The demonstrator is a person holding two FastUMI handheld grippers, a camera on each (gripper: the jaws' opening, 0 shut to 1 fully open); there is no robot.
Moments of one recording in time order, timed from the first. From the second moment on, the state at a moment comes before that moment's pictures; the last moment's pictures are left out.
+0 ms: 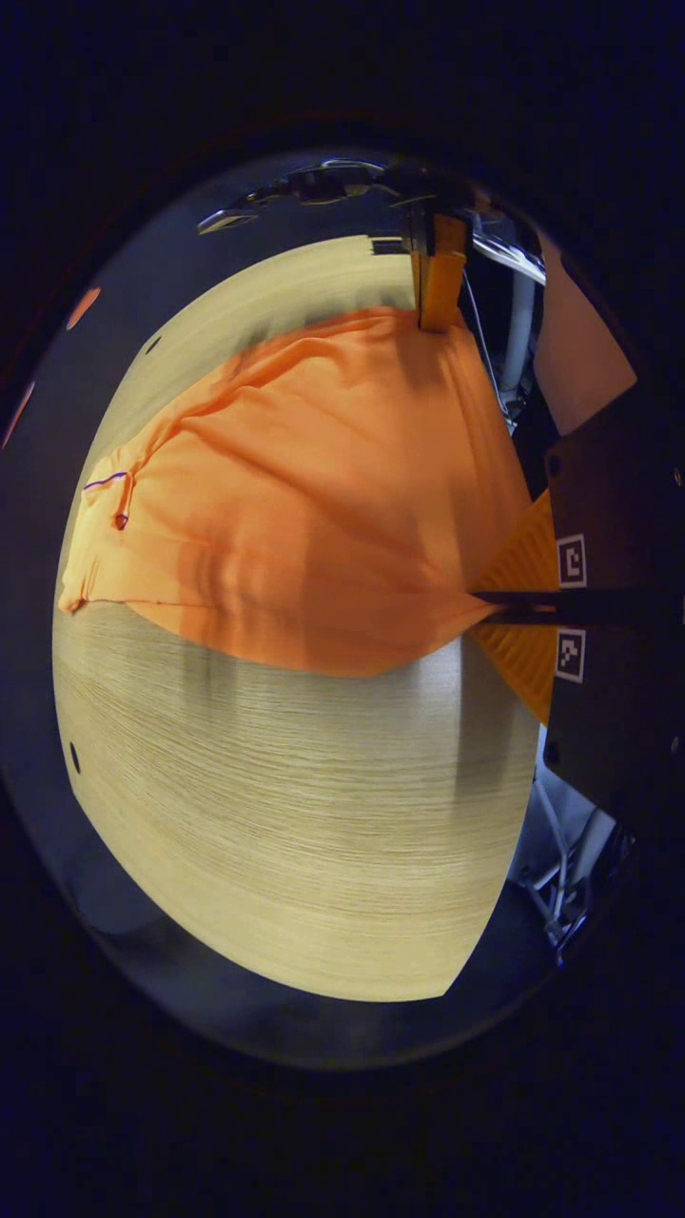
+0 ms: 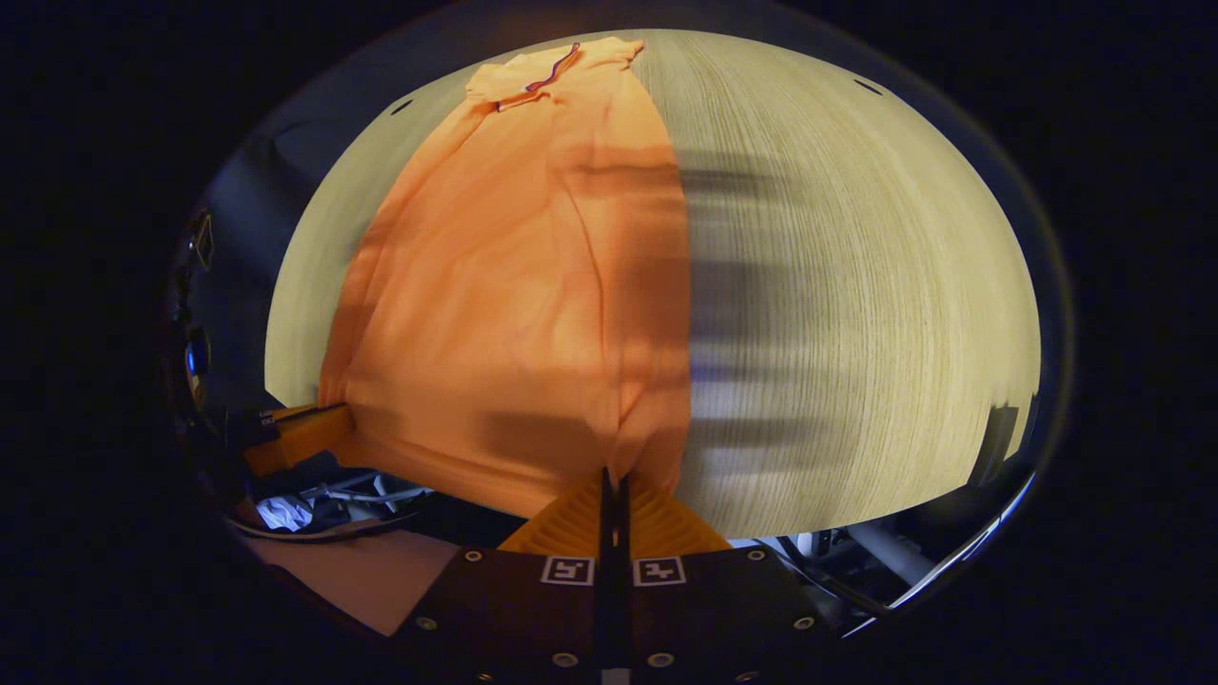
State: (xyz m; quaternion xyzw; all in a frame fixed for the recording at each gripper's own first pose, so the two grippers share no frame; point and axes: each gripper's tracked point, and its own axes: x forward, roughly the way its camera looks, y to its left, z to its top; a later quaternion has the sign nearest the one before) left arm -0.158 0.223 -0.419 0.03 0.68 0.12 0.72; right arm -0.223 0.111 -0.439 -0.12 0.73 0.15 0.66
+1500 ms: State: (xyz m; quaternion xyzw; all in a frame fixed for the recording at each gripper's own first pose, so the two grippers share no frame) left arm 0.194 0.174 -0.306 0.08 0.48 0.00 0.87; right arm 0.095 0.212 -0.329 -0.13 0.52 0.18 0.83
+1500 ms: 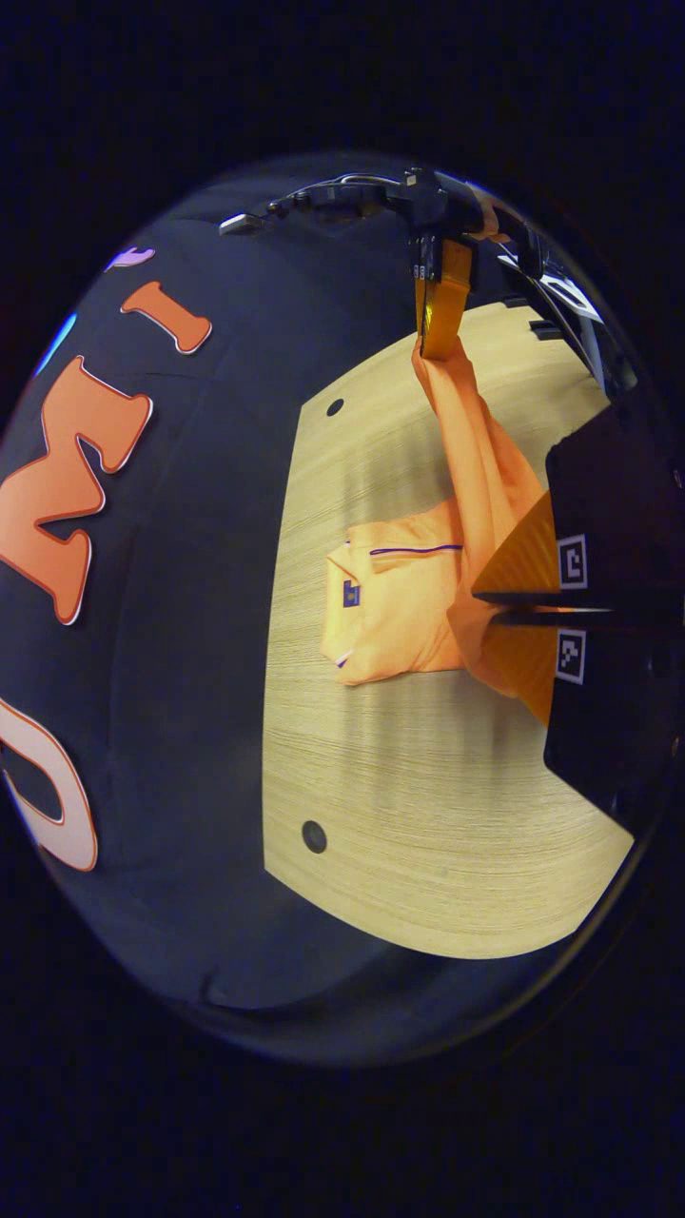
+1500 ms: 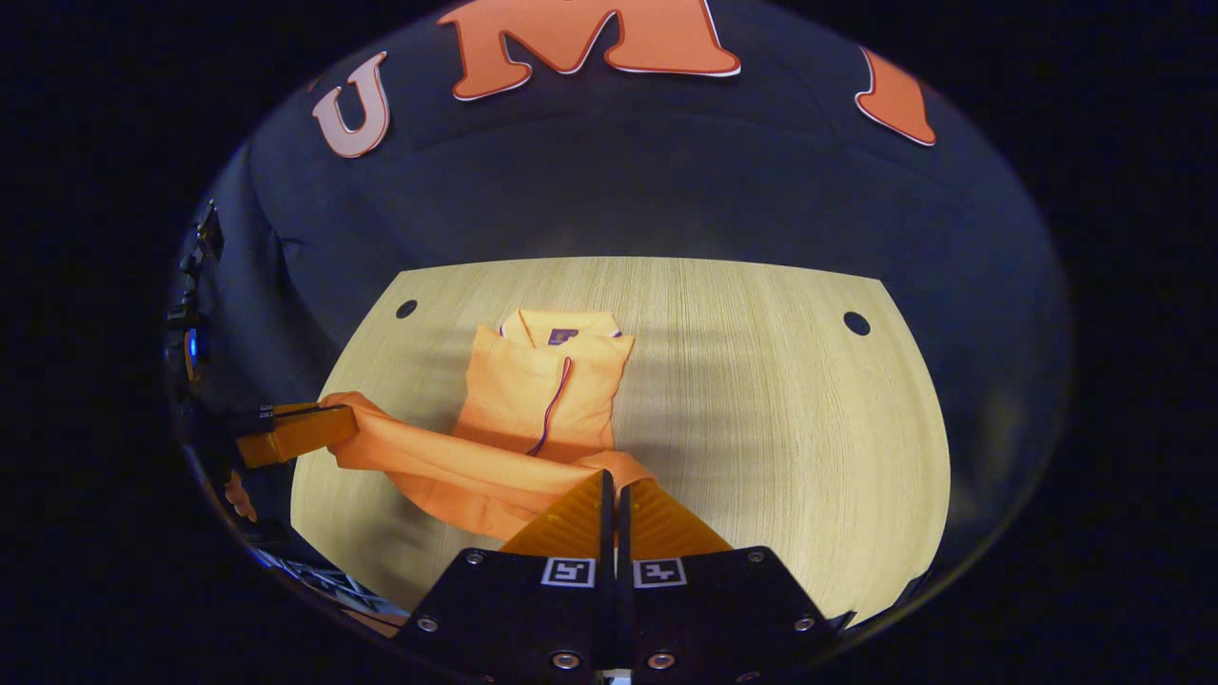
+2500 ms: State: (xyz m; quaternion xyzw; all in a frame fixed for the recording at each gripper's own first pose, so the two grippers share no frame) left arm 0.352 0.240 -0.402 0.14 0.48 0.06 0.86; right arm 0.239 0.260 -0.439 -0.12 0.49 0.16 0.85
